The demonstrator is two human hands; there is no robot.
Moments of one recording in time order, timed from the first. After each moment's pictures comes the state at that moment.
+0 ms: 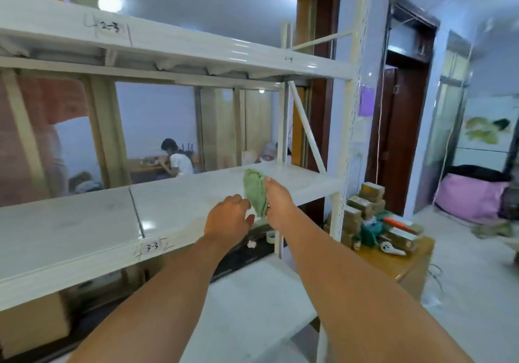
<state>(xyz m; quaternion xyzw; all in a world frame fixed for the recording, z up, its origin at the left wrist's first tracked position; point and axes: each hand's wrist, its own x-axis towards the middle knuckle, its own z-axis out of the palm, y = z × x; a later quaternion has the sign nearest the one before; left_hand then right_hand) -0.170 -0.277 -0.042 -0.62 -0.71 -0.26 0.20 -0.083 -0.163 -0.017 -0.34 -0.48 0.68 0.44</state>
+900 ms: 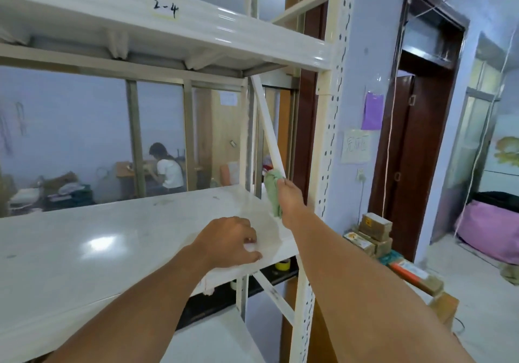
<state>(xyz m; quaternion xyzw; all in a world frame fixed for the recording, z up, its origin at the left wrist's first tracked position) -0.116 0.065 -0.031 -0.72 -0.67 -0.13 0.14 -0.014 0.232 0.005 -0.38 -0.56 0.59 0.45</state>
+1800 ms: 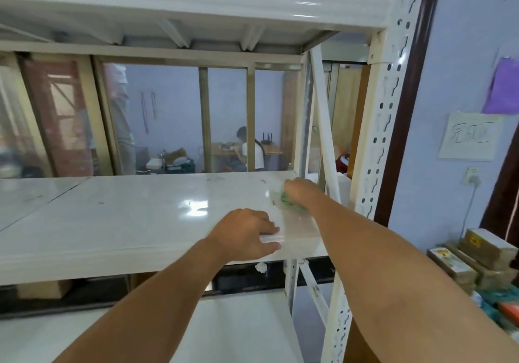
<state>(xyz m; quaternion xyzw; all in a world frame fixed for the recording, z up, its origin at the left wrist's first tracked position) -0.086 0.055 -0.049 -0.61 -0.76 -0.18 0.16 -0.068 0.266 -0.003 -0.38 -0.89 0.23 0.10</state>
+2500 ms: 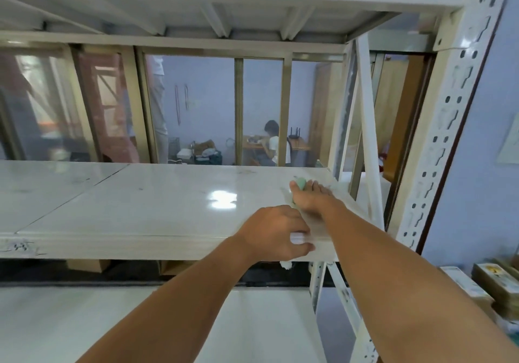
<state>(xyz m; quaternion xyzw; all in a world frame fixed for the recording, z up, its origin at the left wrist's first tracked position) -0.091 0.044 -0.055 -0.63 -0.70 -0.23 0.25 -0.101 0.235 -0.032 -0.32 -0.93 0.16 0.02</state>
